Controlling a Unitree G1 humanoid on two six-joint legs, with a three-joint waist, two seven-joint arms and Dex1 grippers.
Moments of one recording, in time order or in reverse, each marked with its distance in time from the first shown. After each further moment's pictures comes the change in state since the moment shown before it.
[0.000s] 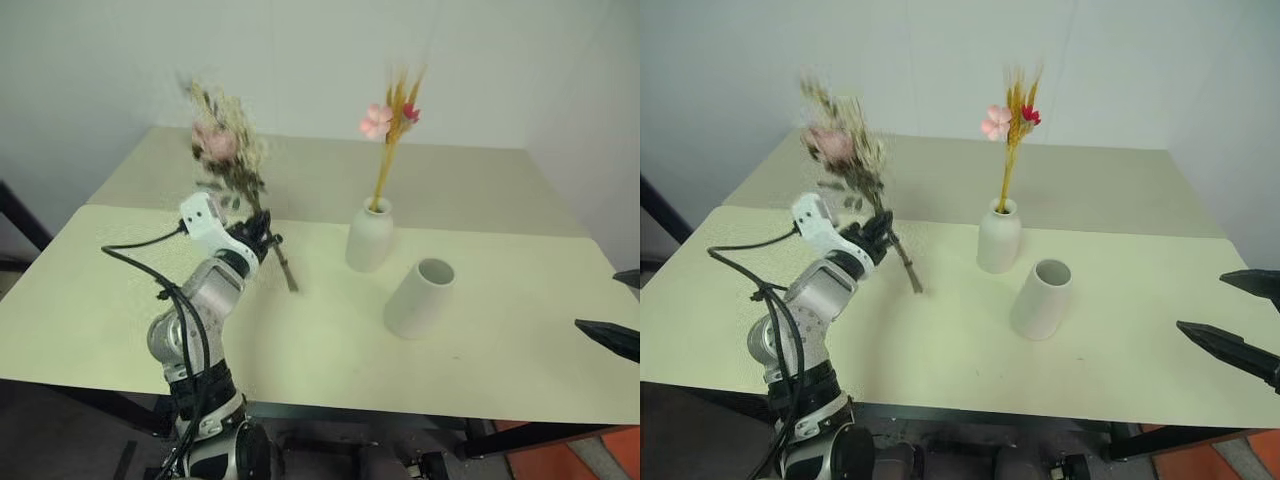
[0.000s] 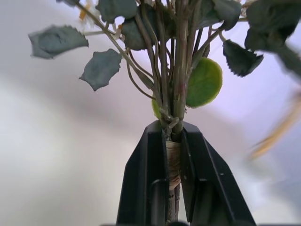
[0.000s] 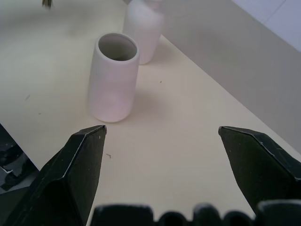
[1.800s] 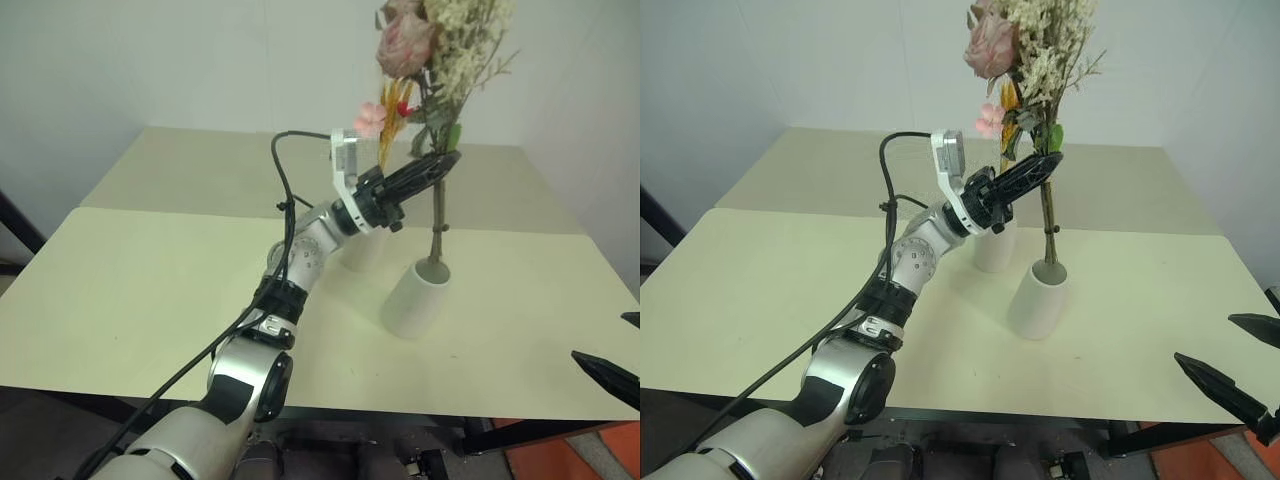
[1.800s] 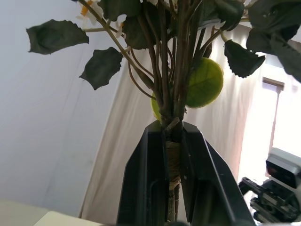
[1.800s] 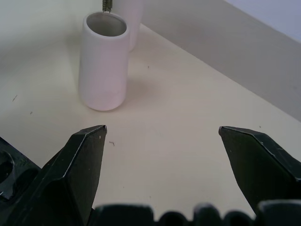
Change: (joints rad) left arm -0.462 -0.019 -0.419 0.930 -0.140 -0.525 -0.885; right arm 0.227 0.257 -0.099 -0.204 0.114 -0.053 -0.188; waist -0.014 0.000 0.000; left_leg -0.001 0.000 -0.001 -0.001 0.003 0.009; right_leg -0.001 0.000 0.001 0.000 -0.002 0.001
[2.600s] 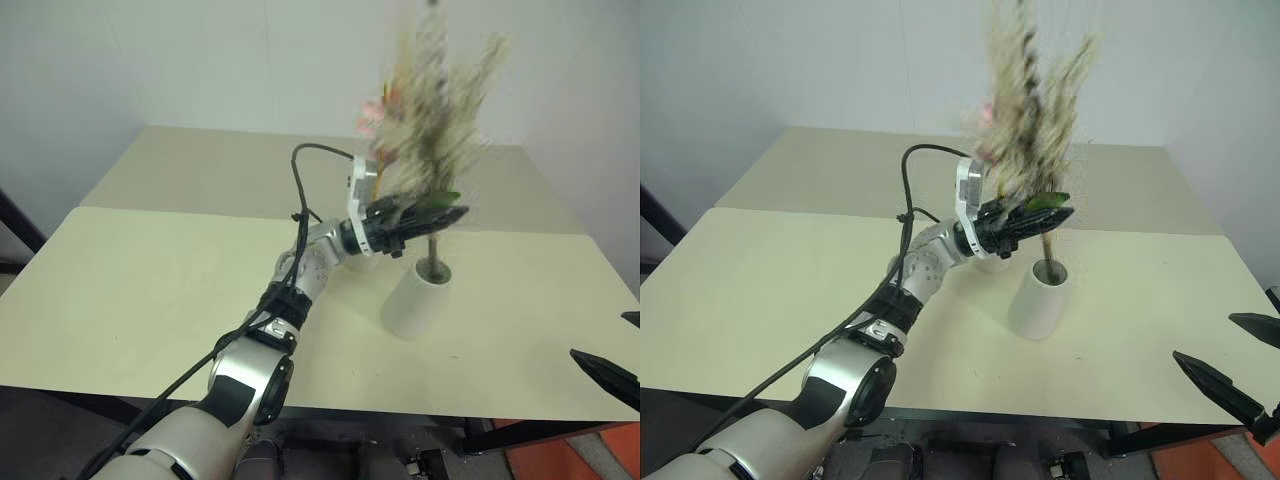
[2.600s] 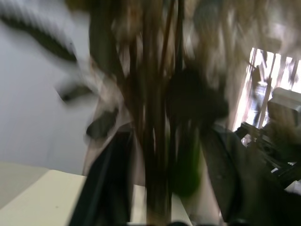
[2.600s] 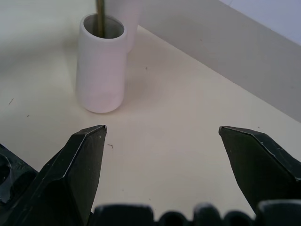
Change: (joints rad) left arm 0.006 0.001 -0.091 0.157 0.160 -0.099 -0.154; right arm 0.035 0.002 0.000 -0.008 0.035 -0.028 -0.050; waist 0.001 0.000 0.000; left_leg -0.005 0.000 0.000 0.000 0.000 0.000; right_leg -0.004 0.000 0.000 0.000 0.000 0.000
